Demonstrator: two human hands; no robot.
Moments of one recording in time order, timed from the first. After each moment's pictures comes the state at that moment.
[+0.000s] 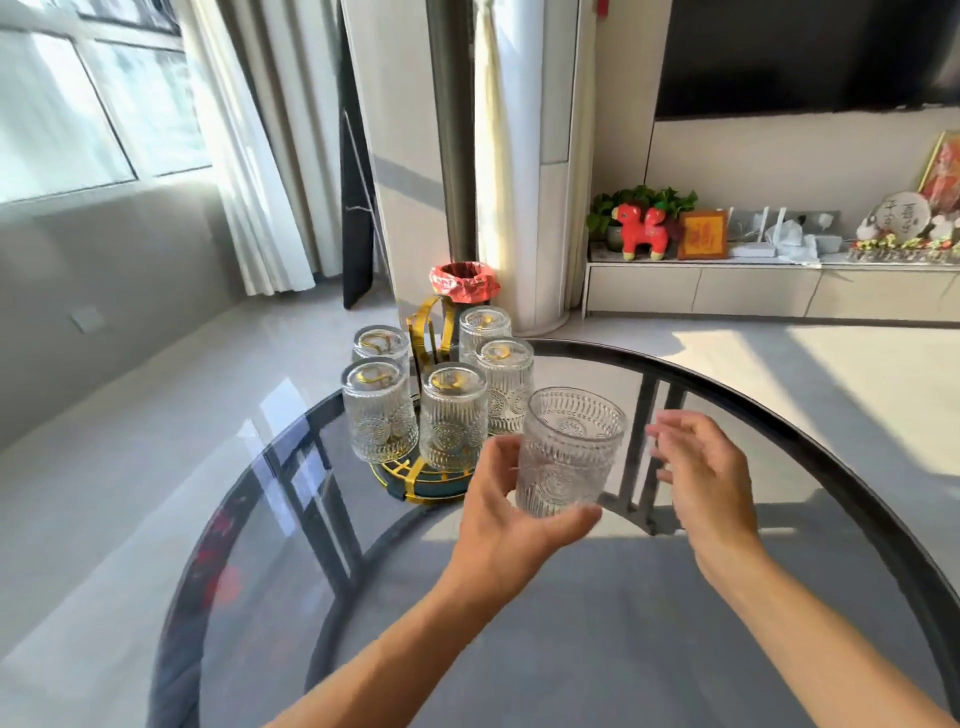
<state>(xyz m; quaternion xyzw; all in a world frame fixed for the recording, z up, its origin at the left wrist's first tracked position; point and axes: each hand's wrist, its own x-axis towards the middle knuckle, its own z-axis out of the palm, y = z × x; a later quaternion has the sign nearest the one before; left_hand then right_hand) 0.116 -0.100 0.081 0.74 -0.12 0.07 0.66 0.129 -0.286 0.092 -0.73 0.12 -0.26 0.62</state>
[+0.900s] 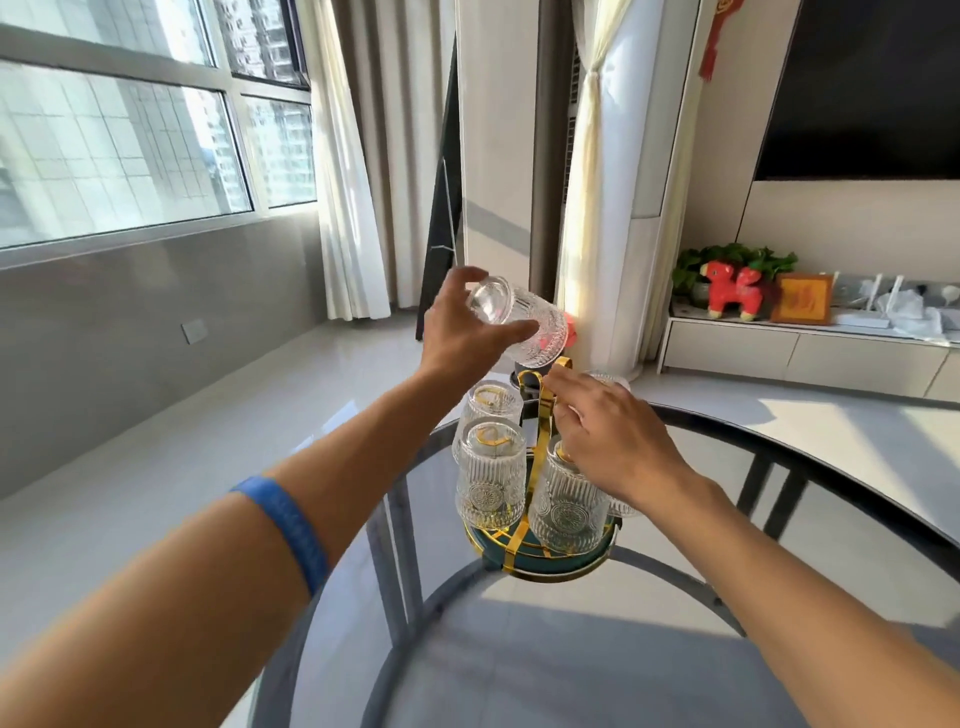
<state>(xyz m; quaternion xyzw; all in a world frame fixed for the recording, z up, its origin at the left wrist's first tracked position) 0.281 0.035 0.237 0.79 -0.03 0.27 0.55 0.230 -0.129 0.187 -0.94 -0.17 -0.17 0.23</state>
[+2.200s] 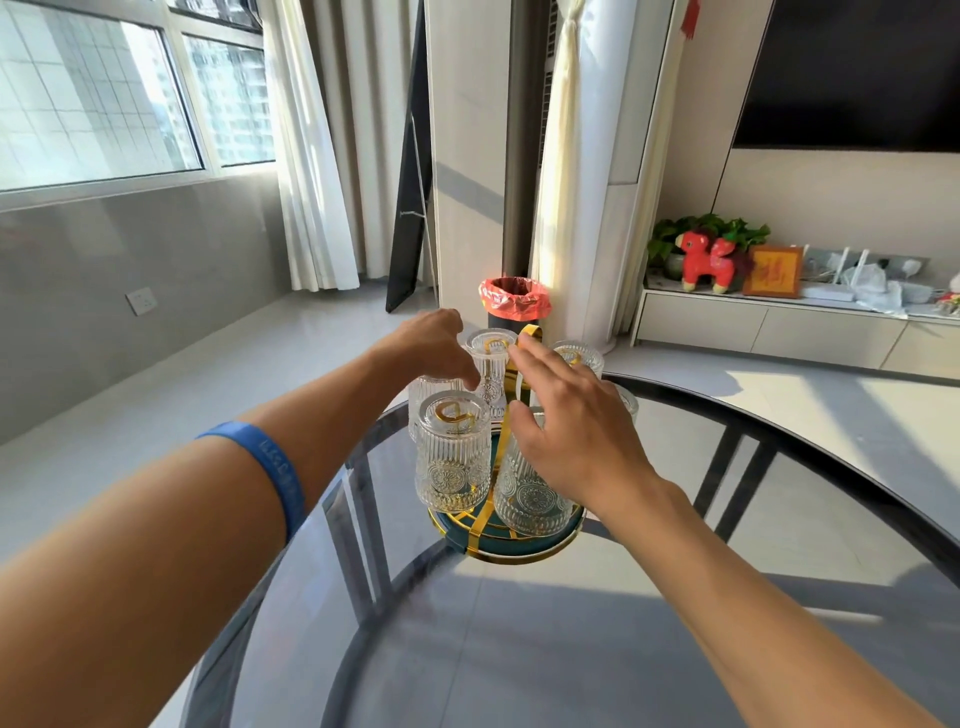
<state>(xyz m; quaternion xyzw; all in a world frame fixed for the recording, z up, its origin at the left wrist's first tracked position) 0.345 0.046 0.193 0.98 -0.03 0.02 0.21 0.227 -0.123 0.167 -0.95 -0.17 -0.19 0.19</state>
